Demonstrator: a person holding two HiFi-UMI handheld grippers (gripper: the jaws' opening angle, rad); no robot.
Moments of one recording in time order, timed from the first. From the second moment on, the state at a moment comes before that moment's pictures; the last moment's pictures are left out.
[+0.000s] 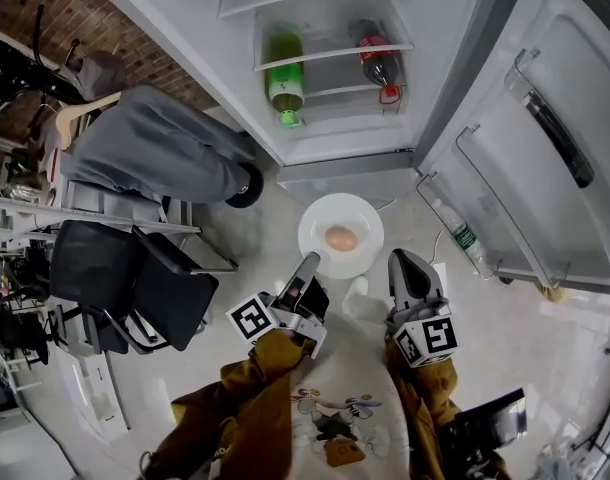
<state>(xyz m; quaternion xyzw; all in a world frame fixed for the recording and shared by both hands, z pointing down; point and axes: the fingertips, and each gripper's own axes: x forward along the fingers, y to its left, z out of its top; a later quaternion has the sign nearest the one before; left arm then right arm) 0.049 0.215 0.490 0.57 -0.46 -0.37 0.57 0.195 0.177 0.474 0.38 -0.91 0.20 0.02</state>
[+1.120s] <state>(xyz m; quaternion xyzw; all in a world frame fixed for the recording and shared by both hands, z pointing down) -0.013 0.056 0.493 0.56 -0.41 -0.40 0.59 0.124 0.039 0.454 0.40 -0.90 0.16 0.04</state>
